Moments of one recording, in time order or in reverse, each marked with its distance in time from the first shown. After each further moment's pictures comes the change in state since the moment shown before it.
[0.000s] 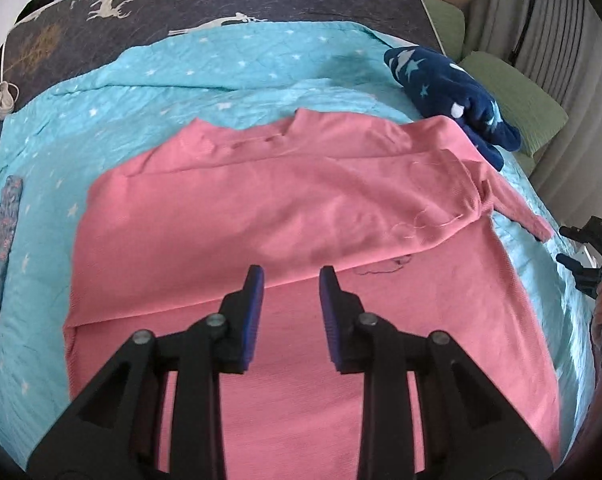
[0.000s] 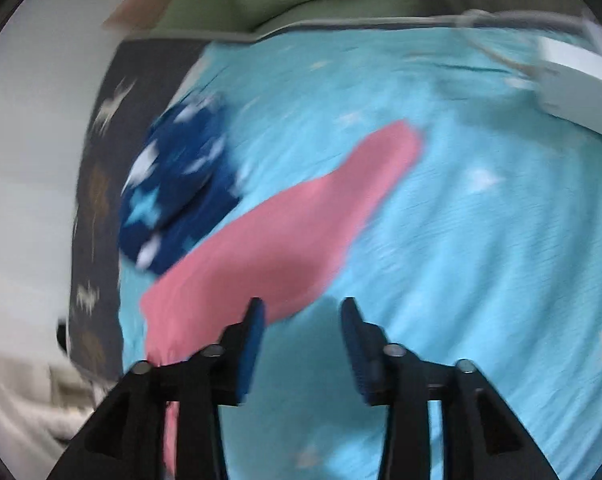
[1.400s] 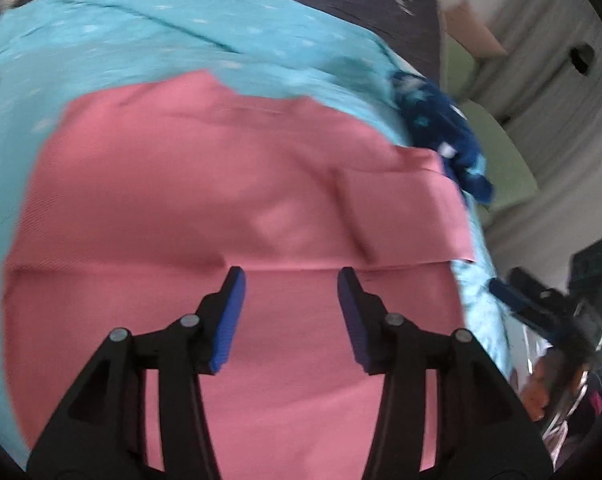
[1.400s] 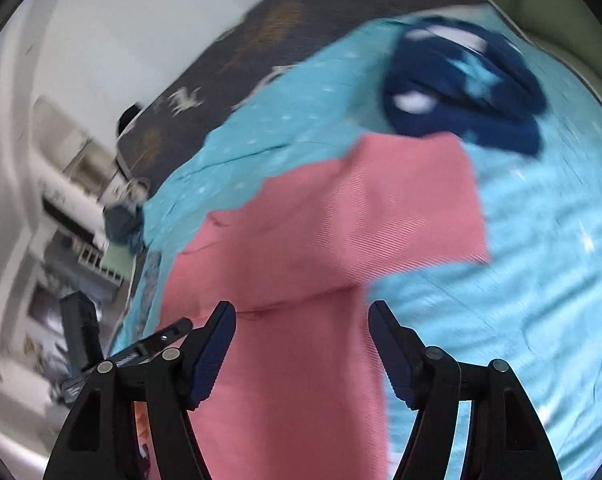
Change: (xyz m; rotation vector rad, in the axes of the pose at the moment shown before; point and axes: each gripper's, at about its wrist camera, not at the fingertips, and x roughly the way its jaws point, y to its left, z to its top) left arm 0.017 0.026 0.002 -0.267 0.080 -0.261; right arm 0.010 0.164 -0.136 -0.763 0.252 0.190
